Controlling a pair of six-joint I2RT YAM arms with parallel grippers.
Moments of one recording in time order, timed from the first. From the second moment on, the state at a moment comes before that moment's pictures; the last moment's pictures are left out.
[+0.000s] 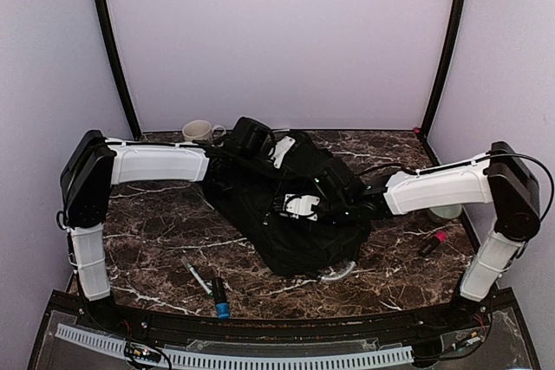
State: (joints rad) left arm -0.80 1.96 1.44 -0.14 0.35 -0.12; right arm 0.94 1.72 1.03 -0.15 0.04 -0.59
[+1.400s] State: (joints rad) left arm -0.78 2.04 1.65 -0.41 0.40 0.04; right arm 1.17 1.58 0.93 -0.44 0.21 -0.86
